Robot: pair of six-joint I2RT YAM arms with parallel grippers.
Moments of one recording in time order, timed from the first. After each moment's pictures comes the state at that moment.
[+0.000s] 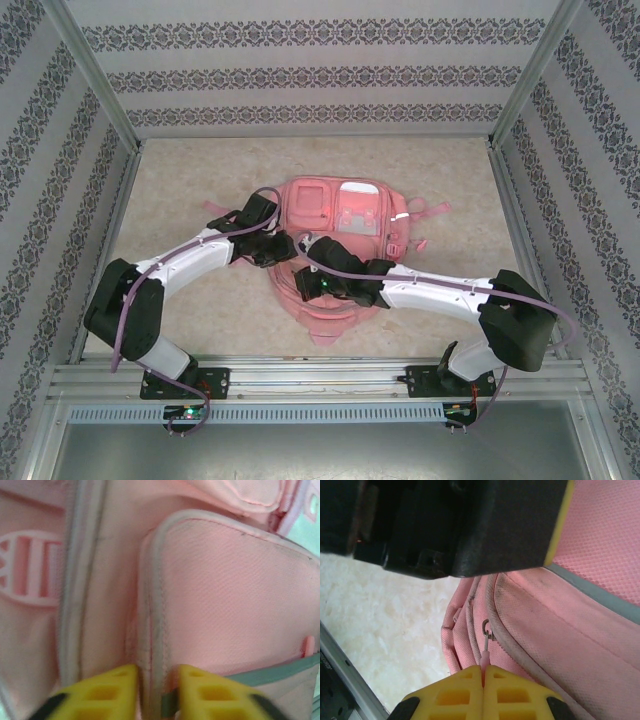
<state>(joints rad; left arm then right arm) -0.50 1.55 1.01 -0.49 0.29 -0.79 1.00 1.48 0.89 -0.18 -0.05 0.61</state>
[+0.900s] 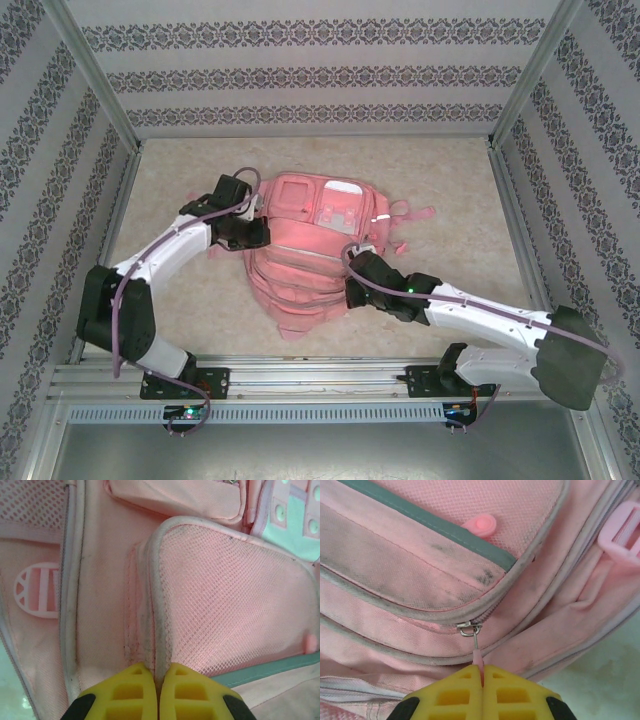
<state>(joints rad) -0.29 1.55 1.13 -0.69 0.32 -0.39 0.90 1.15 0.65 -0.41 0.16 0.61</state>
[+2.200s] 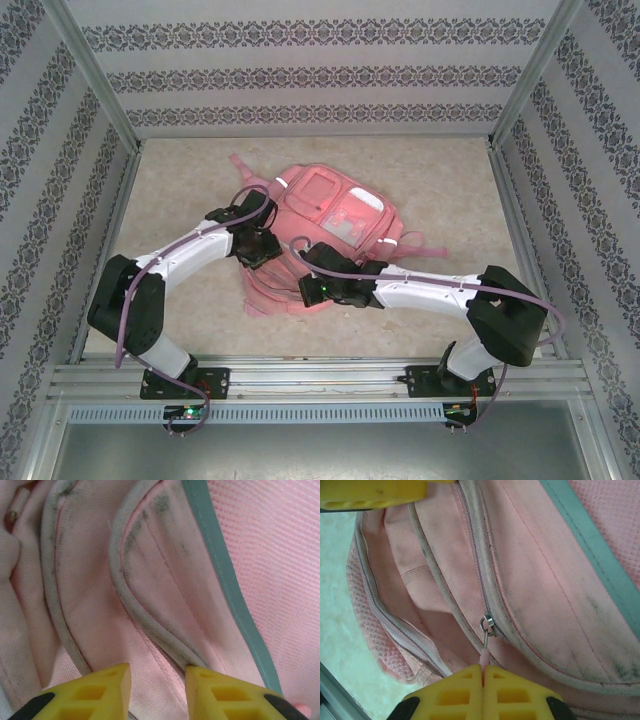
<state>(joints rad) -0.46 1.58 1.08 -0.72 0.10 -0.98 1.00 1.53 0.89 -0.25 -0.04 0.64</state>
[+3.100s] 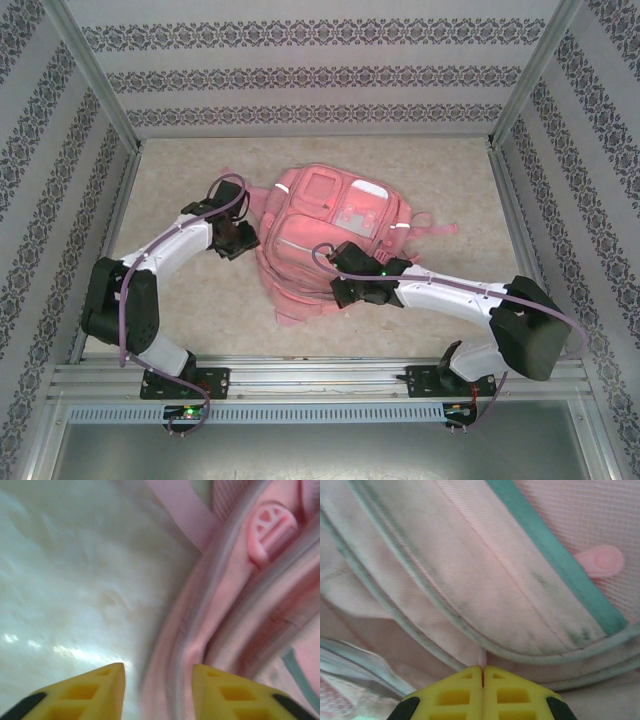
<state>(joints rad) -0.31 1.54 1.07 -0.74 0.09 -0.82 0.90 1.41 0.80 -0.45 0.05 0.41</state>
